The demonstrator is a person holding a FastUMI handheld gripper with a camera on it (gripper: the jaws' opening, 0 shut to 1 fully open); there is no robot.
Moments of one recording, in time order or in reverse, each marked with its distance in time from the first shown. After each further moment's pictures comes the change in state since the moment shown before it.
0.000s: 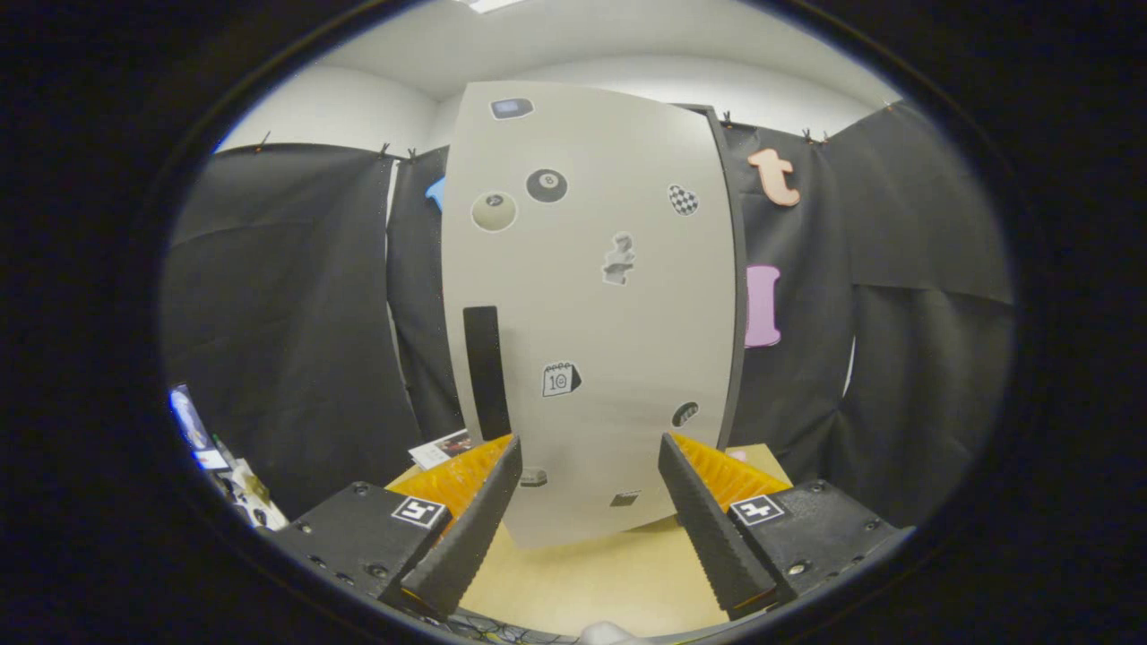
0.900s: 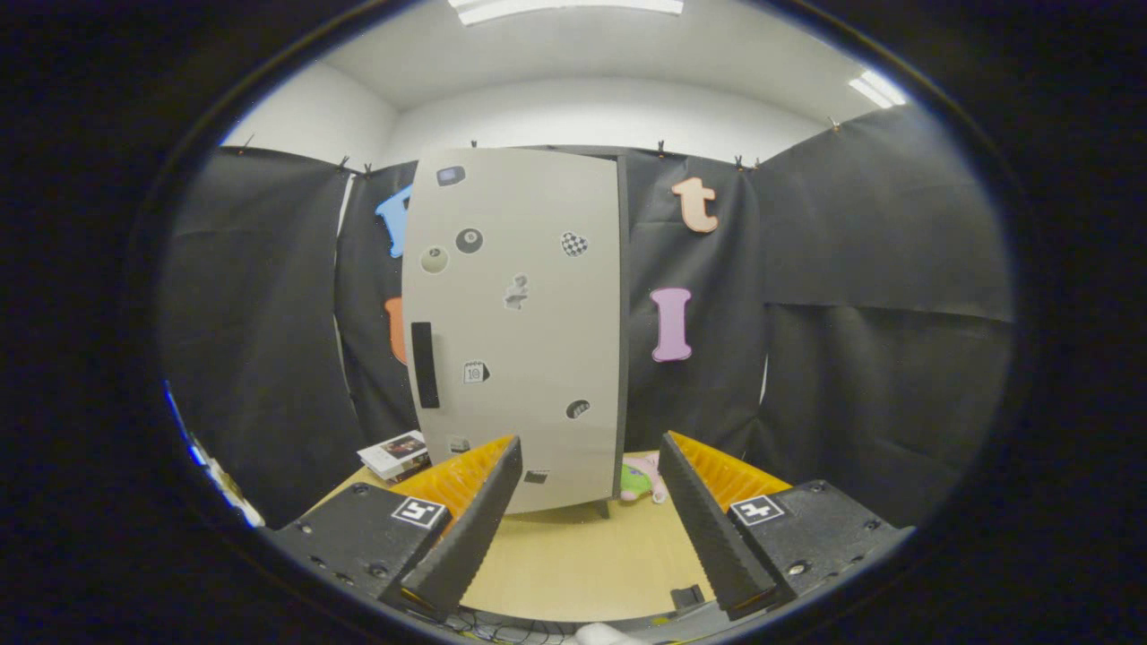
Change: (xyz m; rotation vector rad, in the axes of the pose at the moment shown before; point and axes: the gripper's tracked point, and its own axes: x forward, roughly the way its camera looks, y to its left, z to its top) arm -0.111 -0.081 -0.007 0.006 -0.065 -0.211
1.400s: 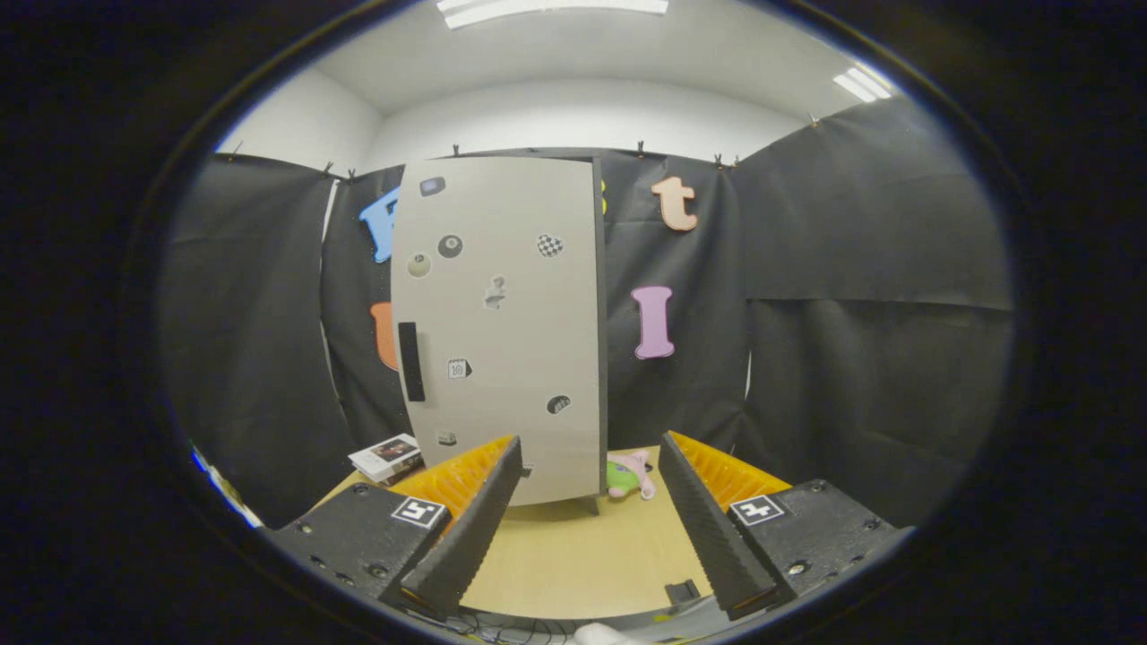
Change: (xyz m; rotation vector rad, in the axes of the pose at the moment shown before) arm -0.009 -0.010 0.000 0.025 -0.023 -0.032
